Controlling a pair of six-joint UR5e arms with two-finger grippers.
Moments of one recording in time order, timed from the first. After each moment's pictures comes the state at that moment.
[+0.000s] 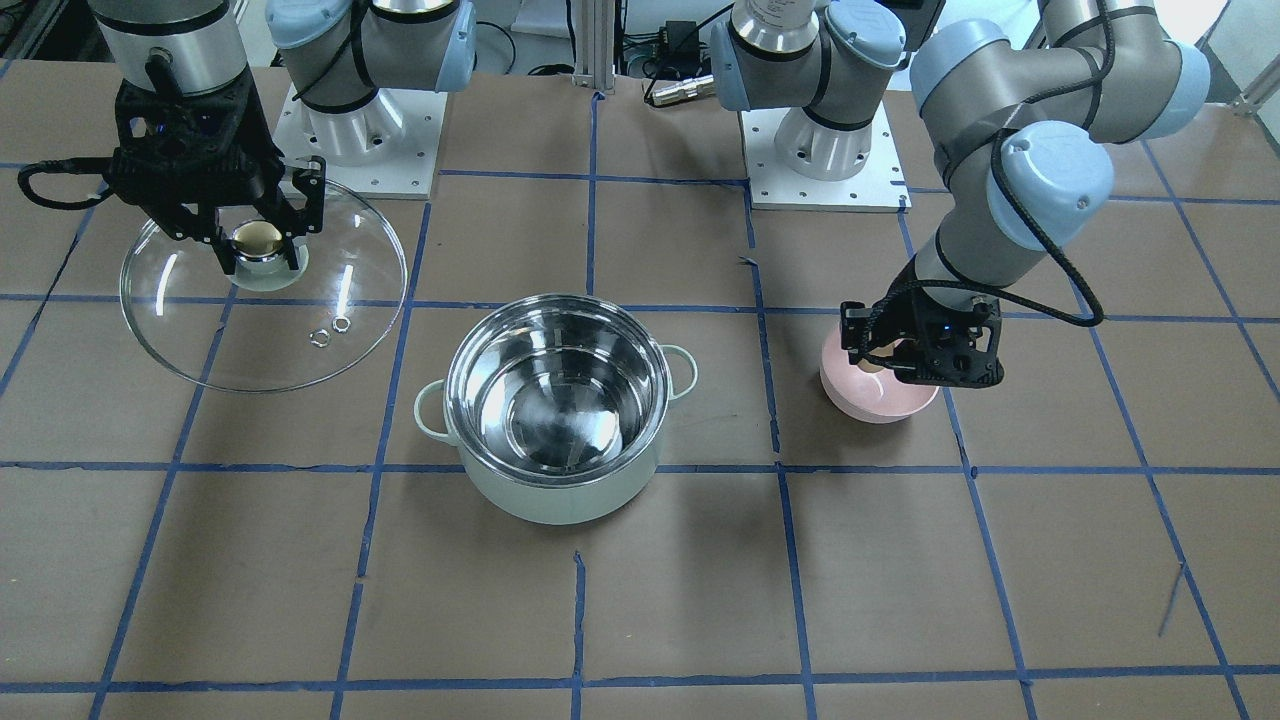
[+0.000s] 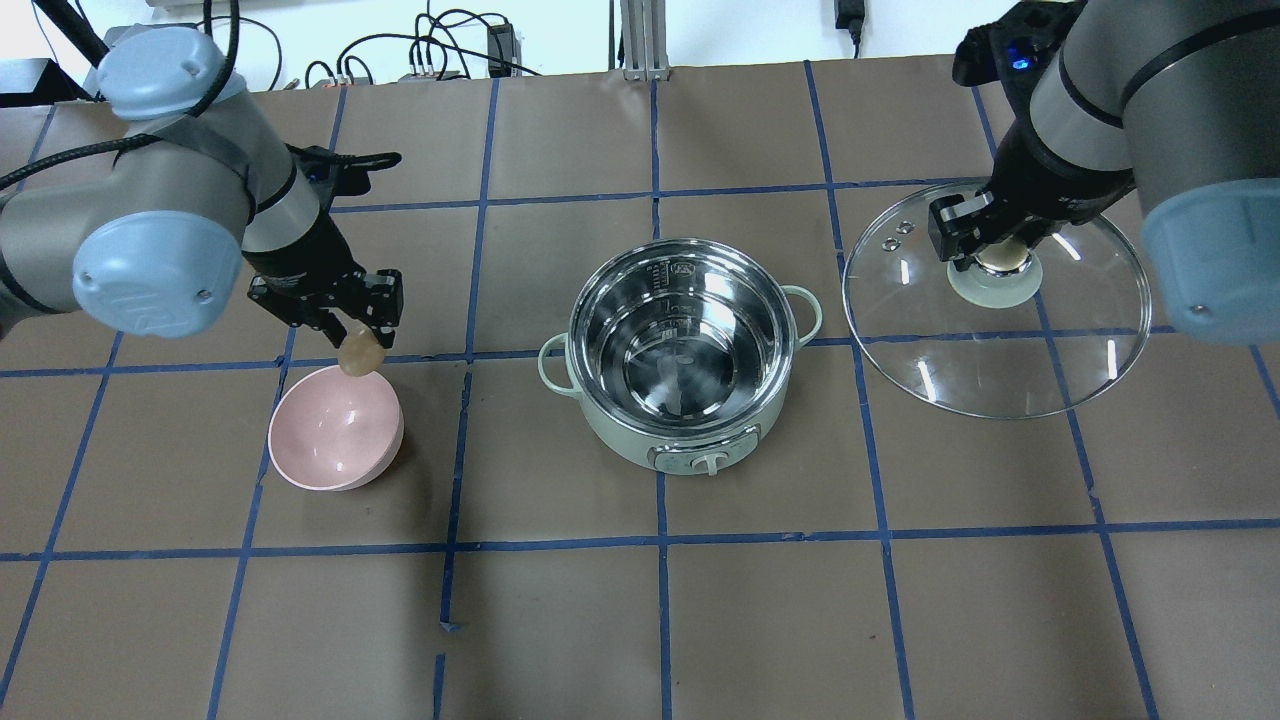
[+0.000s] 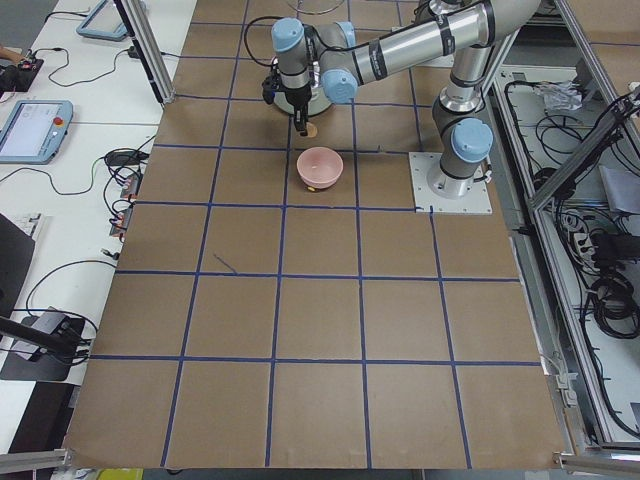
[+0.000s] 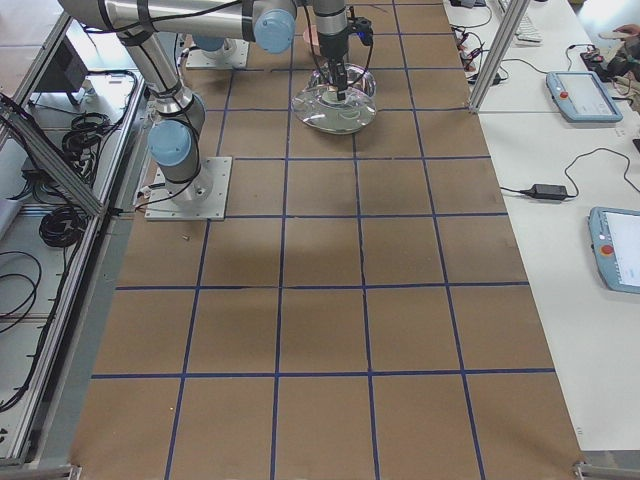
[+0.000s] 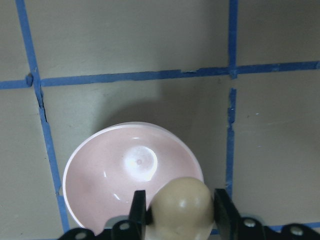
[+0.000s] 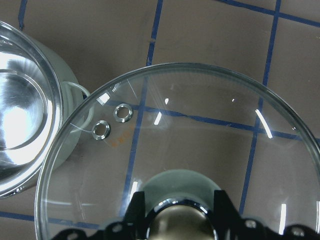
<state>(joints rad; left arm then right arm) -1.53 -1.69 -1.79 -1.31 1.58 0.09 1.53 -1.70 1.78 -1.81 -1.64 -0.24</state>
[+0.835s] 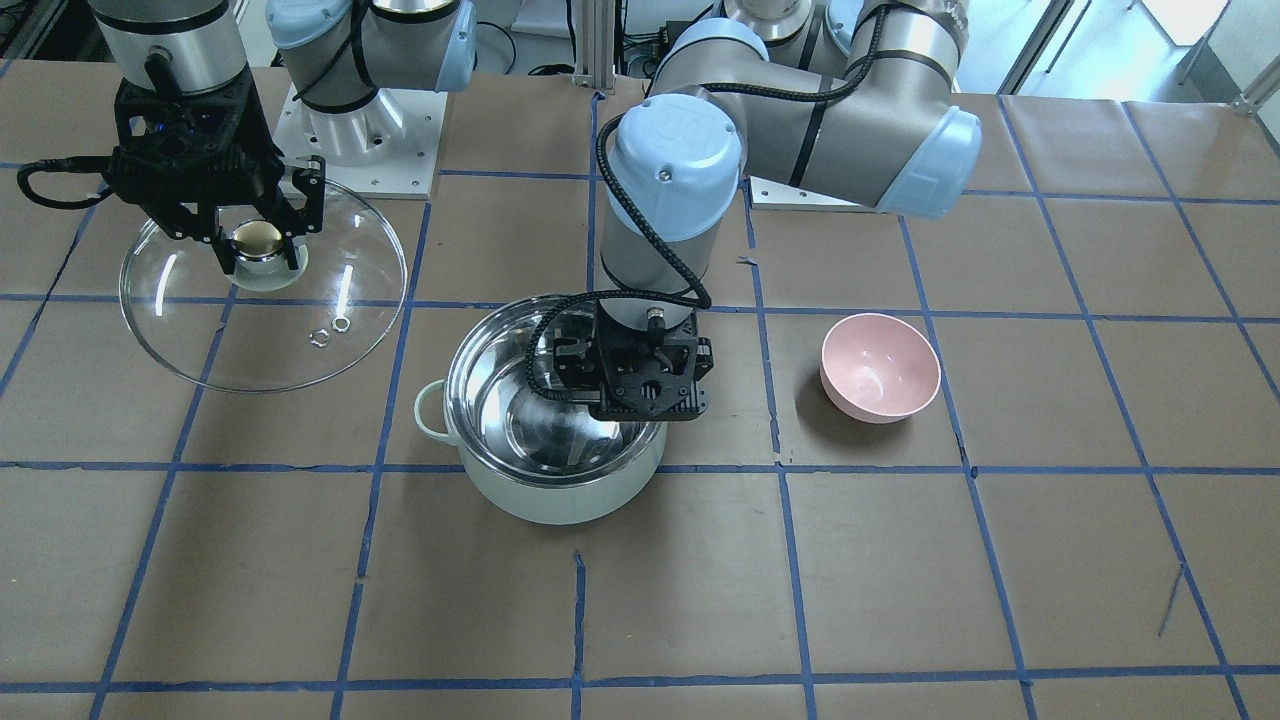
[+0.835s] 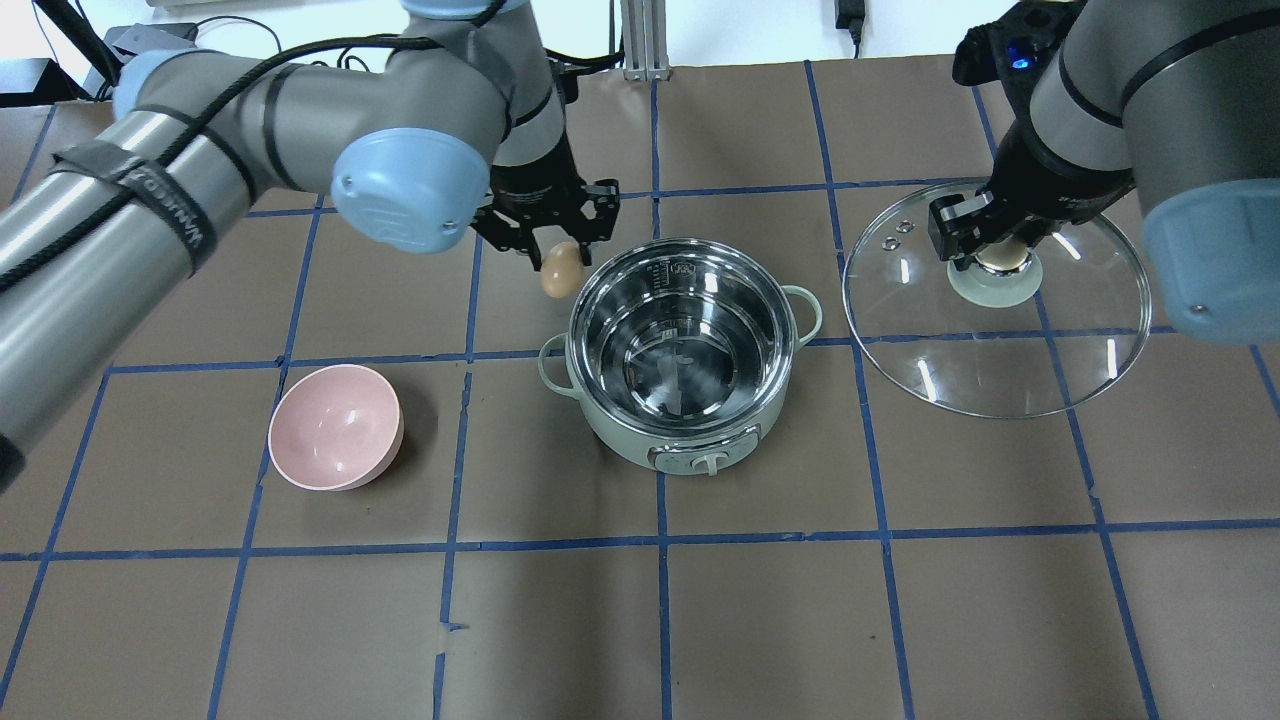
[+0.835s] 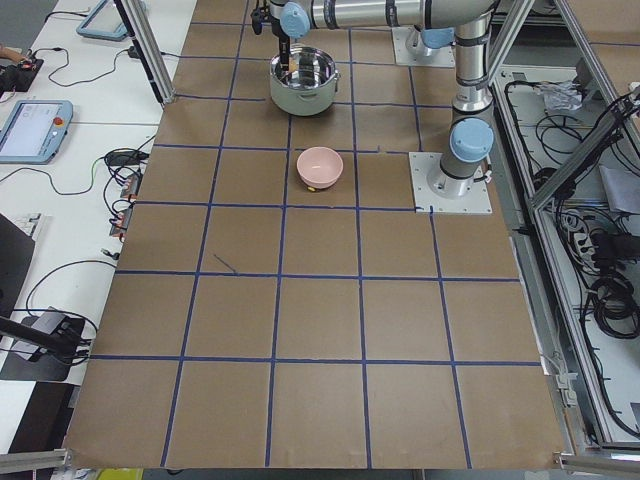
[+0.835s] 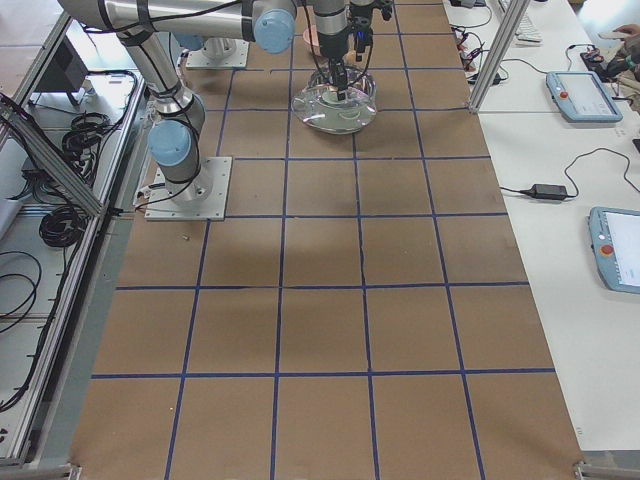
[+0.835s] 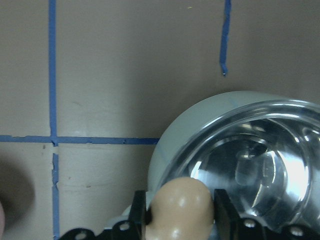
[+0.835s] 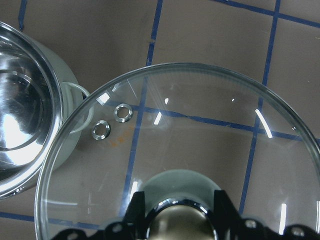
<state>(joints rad) -1.91 -1.96 -1.47 -1.24 1.51 -0.39 1.53 -1.70 1.78 -1.81 -1.64 -0.24</state>
